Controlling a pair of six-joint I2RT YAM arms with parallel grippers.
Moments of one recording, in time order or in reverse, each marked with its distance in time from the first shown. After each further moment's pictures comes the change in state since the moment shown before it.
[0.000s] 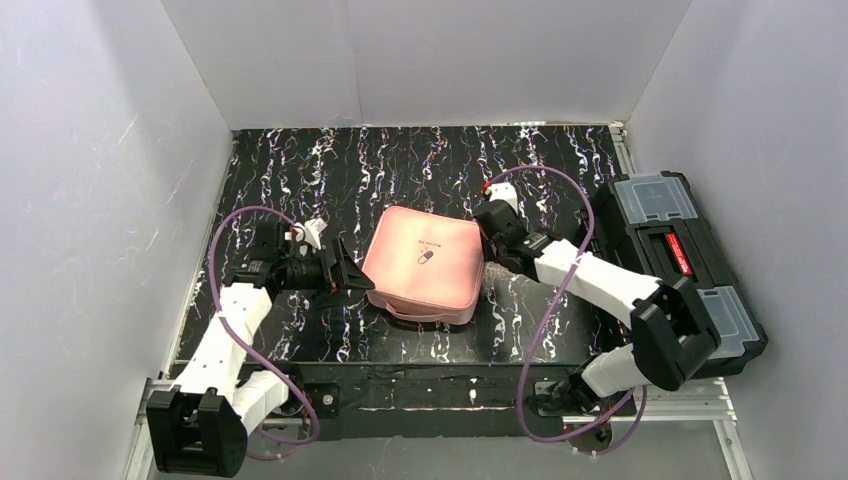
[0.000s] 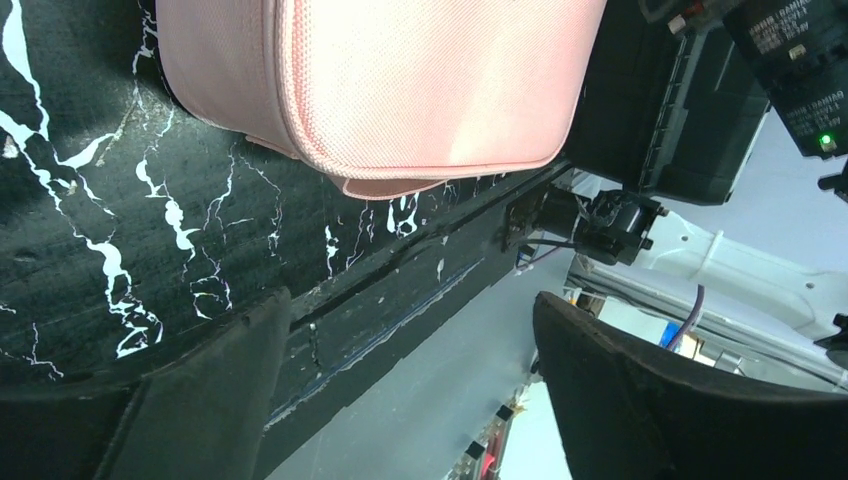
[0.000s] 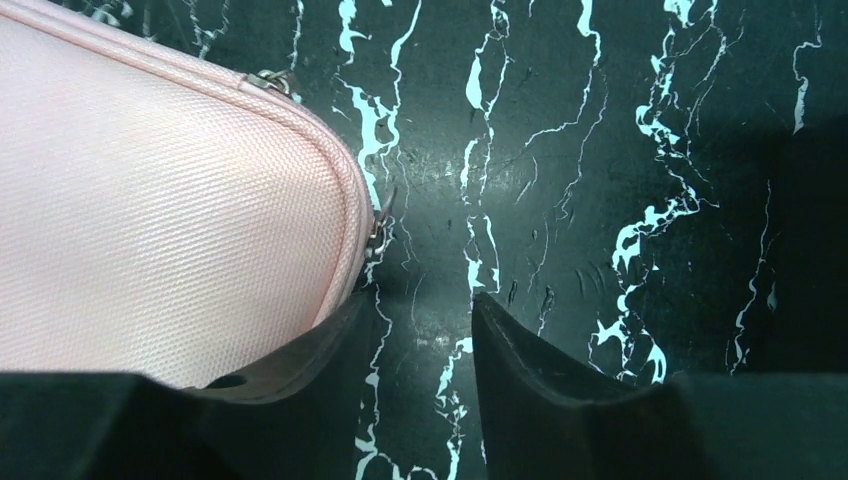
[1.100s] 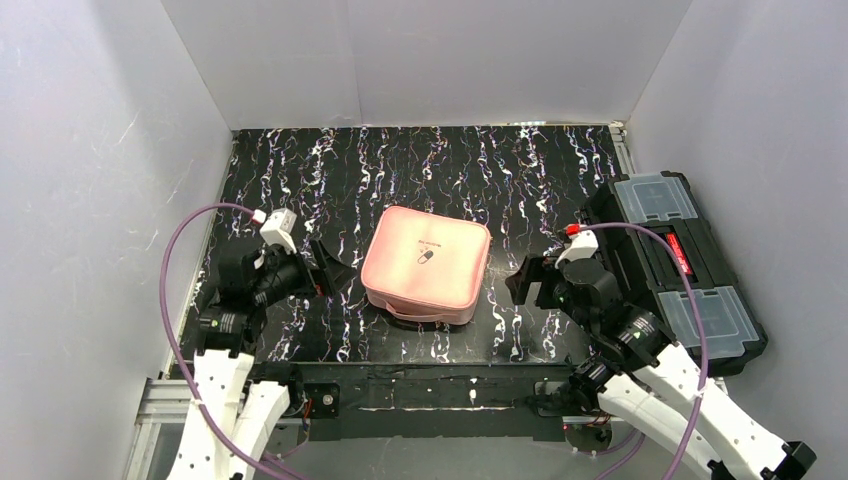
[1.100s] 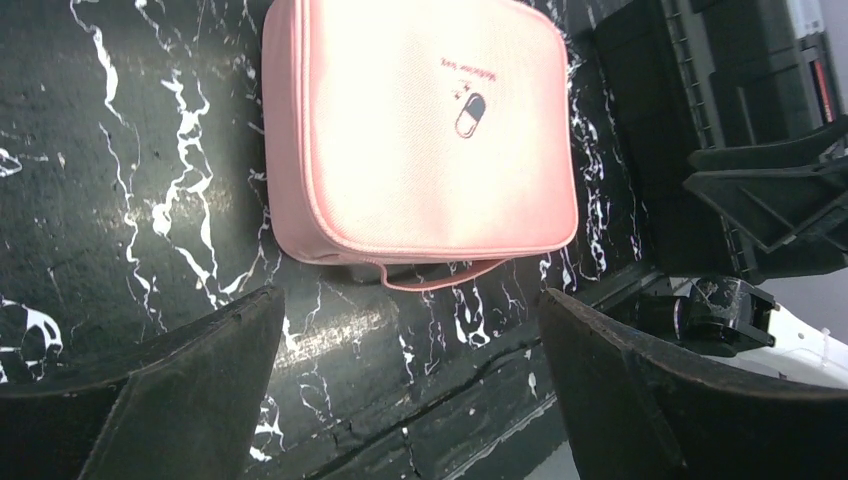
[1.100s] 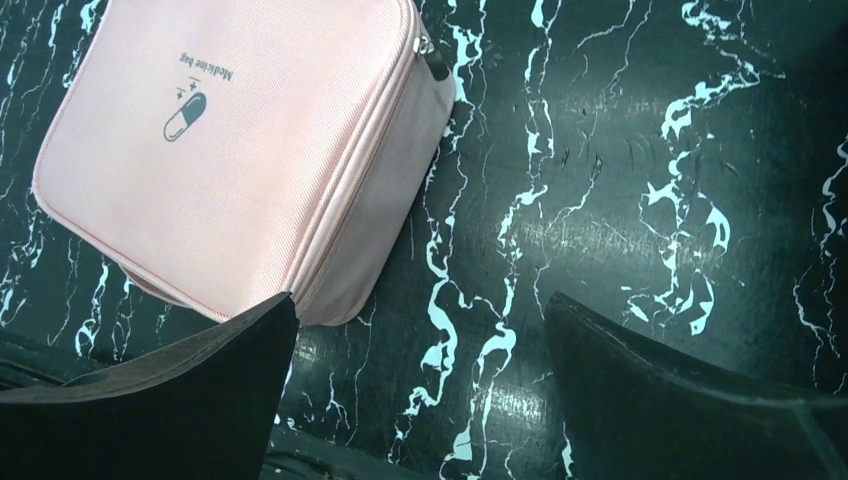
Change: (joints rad) left arm -0.001 -0.374 0.044 0.066 -0.250 0.088; right arm 0.003 -0.892 -0.309 -0.225 -0.223 0.171
